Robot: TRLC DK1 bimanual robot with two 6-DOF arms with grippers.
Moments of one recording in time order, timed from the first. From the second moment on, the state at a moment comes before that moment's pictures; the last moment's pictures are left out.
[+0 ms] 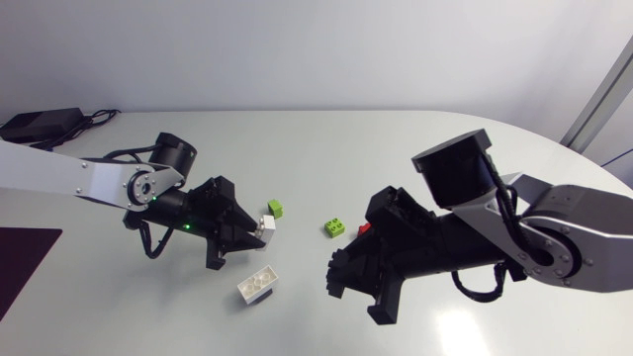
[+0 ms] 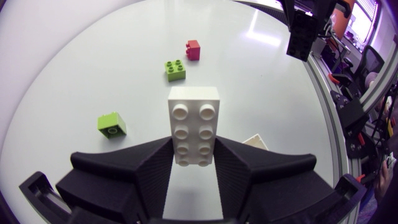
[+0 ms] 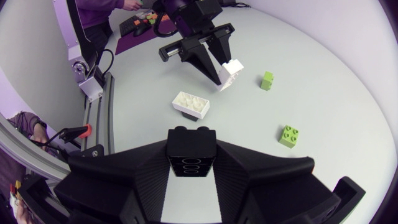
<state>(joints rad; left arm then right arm) -0.21 1.73 0.87 -0.28 0.72 0.95 0.63 1.23 0.71 -0.24 -0.52 -0.29</state>
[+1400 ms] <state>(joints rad) -0.41 1.50 0.73 -0.34 0.43 0.74 0.60 1.53 0.68 0.00 -0.33 -0.31</state>
